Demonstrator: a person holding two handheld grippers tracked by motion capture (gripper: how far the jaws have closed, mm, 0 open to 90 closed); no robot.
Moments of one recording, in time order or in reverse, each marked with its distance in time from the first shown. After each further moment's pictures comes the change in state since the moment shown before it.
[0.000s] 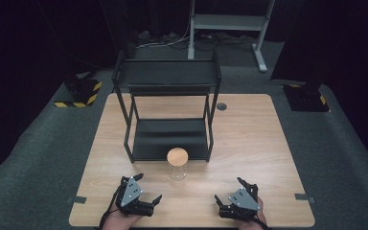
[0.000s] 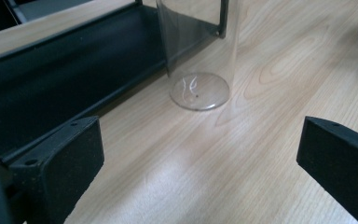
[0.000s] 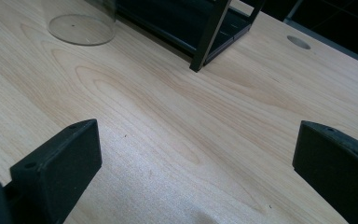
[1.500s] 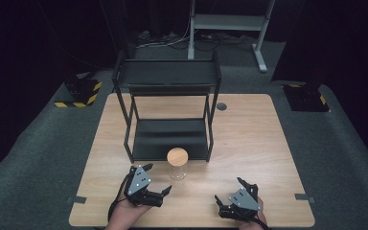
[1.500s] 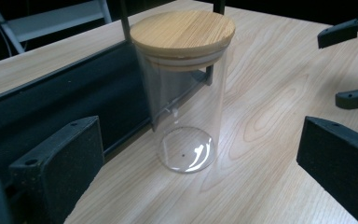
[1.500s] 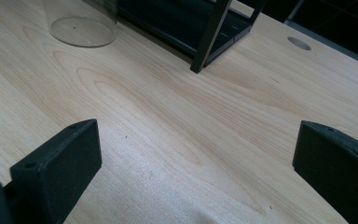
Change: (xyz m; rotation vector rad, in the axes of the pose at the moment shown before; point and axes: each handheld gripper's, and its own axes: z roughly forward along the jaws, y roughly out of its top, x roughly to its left) left arm -0.002 0.042 0.016 -0.051 -0.050 -0.028; right arm 0.000 0.000 -0.001 -0.006 0.007 0.000
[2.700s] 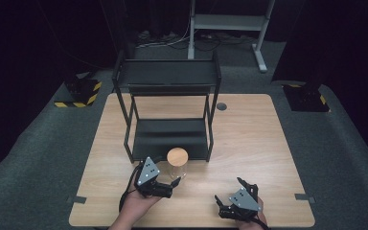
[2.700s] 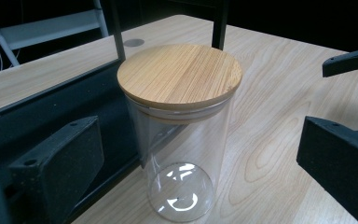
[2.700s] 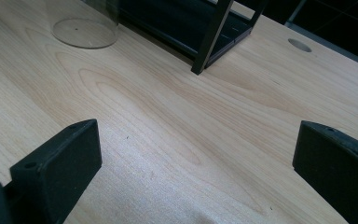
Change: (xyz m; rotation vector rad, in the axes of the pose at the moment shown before) left arm 0.001 0.016 0.030 -0.040 -0.017 -0.024; right arm 0.000 0.000 -0.001 -0.007 0.001 0.000
